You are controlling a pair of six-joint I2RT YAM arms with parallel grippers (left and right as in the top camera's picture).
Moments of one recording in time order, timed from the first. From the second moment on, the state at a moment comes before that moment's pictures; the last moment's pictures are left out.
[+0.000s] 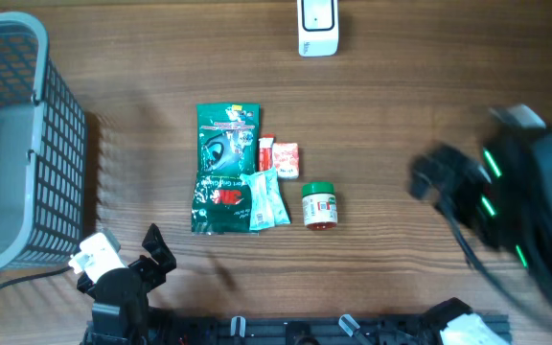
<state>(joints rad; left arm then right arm) -0.17 0.01 0.42 -1.04 -0.40 -0.55 0.45 1.04 1.65 -1.57 0.17 0.96</state>
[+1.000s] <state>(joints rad) -0.17 0.01 0.42 -1.04 -0.40 -0.55 0.35 1.59 0.82 -0.49 -0.65 1.51</state>
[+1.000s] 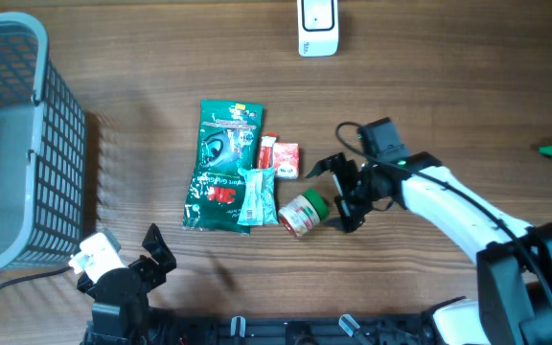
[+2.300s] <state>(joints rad) -0.17 0.01 0.42 -1.04 -0.40 -0.55 0.28 1.18 0.57 -0.50 -0.66 1.86</state>
